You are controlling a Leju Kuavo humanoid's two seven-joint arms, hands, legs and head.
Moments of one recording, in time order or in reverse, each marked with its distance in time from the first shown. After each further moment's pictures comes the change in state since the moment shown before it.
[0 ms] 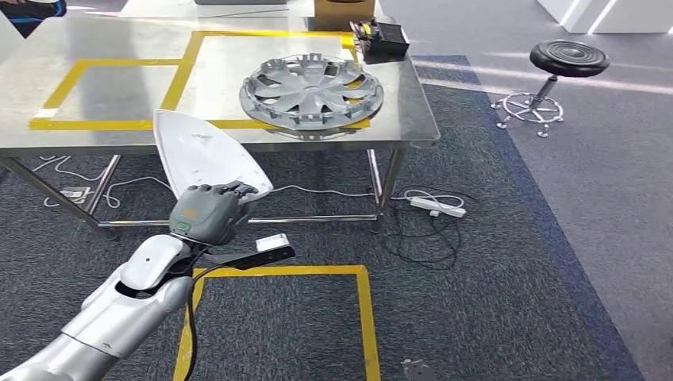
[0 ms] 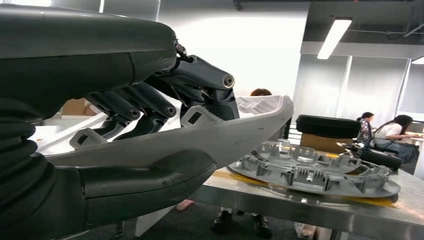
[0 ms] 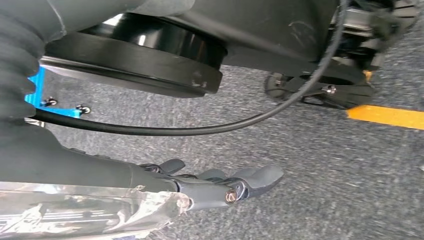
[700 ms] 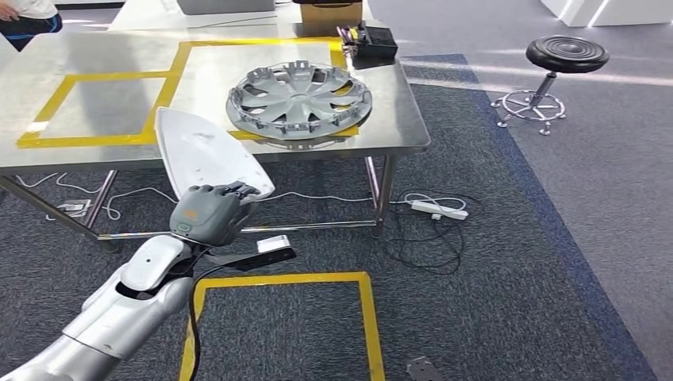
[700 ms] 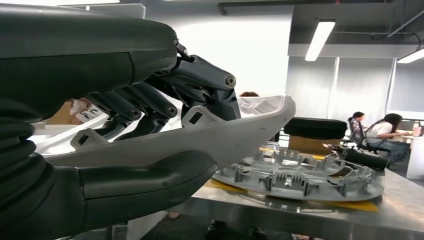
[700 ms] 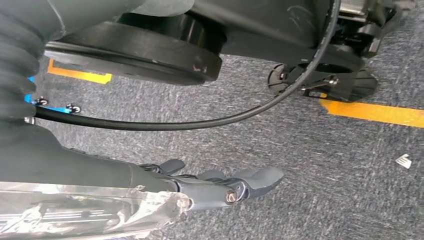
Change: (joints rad) left arm 0.002 0.000 0.001 -0.003 0.000 0.000 0.000; right arm -0.001 0.000 0.005 0.000 0.000 0.002 0.000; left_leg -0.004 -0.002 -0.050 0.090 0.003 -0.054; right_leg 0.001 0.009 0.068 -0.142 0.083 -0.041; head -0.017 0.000
